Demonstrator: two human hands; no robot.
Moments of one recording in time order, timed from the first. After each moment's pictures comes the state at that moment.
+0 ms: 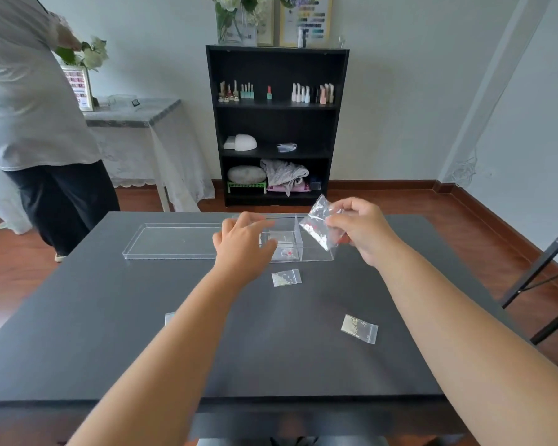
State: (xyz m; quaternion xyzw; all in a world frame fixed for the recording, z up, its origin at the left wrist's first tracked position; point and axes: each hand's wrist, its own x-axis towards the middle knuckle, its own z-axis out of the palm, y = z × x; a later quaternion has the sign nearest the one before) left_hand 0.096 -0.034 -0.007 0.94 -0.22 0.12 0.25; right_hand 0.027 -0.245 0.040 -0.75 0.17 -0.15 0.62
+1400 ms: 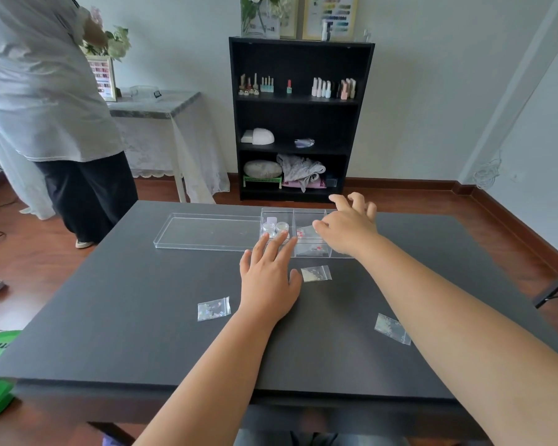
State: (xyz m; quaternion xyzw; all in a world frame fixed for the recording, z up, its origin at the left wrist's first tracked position) left_hand 0.052 -0.011 -0.050 0.93 -0.24 0.14 0.24; right_hand 0.087 -0.197 0.008 -0.99 0.10 -0.08 0.01
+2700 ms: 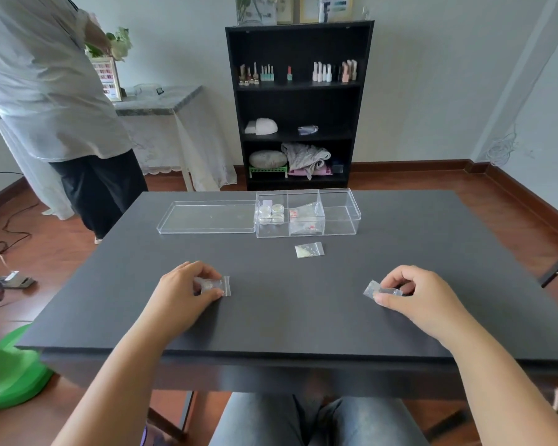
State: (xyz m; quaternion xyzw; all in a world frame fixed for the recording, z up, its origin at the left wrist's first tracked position) left_hand 0.011 0.120 -0.030 0.94 -0.15 0.02 0.31; right_hand -0.112 -0.243 -0.040 -0.88 0.17 -0.09 0.43
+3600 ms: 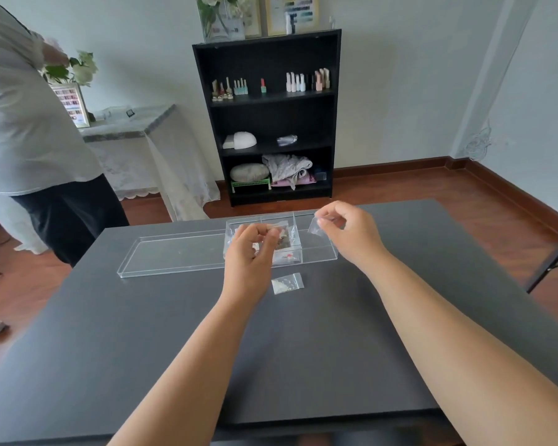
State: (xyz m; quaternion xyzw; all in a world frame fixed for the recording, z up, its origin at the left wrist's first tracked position) left_hand 0.069 -0.055 -0.009 0.77 -0.19 0.09 0.60; right_hand 0.045 -0.251 -0.005 -0.86 0.06 -0.27 0.43
